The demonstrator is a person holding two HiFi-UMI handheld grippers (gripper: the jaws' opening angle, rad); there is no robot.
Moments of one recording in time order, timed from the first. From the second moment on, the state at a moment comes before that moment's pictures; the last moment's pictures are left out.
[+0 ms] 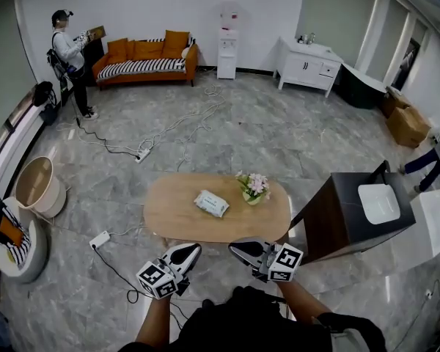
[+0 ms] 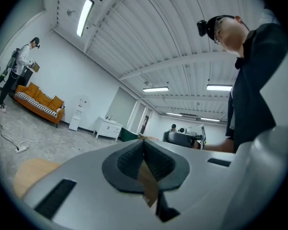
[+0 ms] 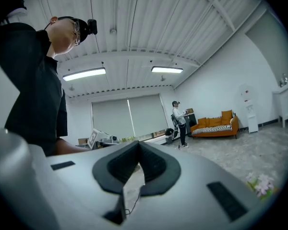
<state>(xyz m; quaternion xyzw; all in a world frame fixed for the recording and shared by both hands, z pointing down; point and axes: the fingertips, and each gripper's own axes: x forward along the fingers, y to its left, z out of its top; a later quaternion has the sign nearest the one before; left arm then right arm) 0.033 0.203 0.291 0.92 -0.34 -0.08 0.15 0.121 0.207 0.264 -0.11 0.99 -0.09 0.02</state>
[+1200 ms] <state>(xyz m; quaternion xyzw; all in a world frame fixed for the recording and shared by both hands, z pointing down) 0.166 0.279 0.284 0.92 -0.36 -0.05 0.14 0.235 0.266 0.267 -0.06 1.00 -0.06 0.02</state>
